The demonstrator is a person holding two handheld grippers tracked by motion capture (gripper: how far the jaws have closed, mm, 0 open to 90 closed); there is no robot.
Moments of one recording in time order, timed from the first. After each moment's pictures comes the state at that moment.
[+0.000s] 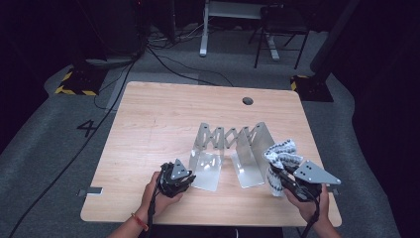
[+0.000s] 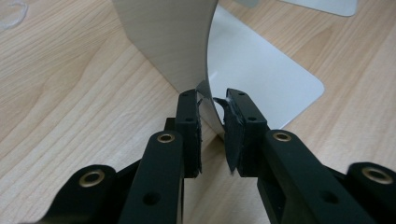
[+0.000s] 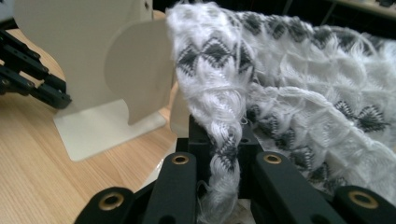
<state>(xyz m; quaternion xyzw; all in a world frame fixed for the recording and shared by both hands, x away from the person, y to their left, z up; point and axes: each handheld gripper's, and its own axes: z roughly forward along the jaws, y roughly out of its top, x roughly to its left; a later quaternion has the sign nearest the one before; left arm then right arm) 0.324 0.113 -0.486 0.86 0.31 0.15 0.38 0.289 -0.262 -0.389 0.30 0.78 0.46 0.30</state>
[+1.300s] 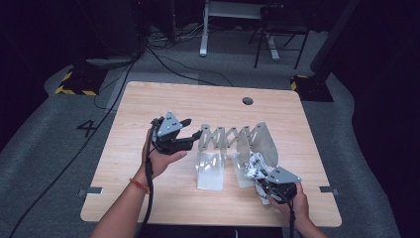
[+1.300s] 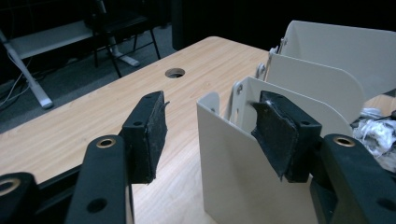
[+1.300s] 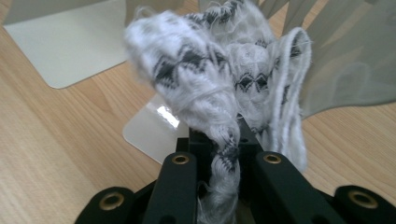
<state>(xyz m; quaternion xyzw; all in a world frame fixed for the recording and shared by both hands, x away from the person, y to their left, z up) 0.395 0.120 -0.370 0.78 0.29 0.20 0.52 0.314 -0.236 -0.467 0.32 0.84 0.35 0.27</state>
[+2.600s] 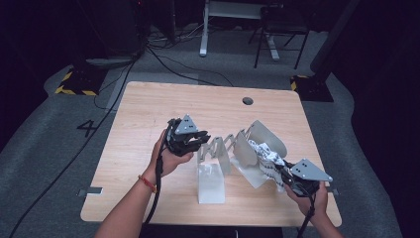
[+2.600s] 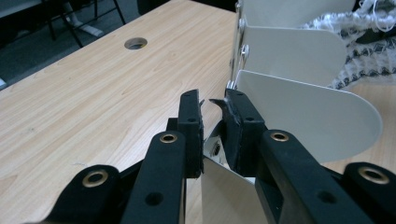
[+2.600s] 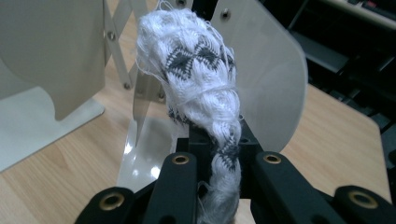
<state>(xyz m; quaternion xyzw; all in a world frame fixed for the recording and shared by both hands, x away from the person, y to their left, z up) 0.390 0.099 -0.377 0.83 0.27 0.15 0.47 0.308 -0.269 -0.410 0.31 0.78 0.41 0.35</state>
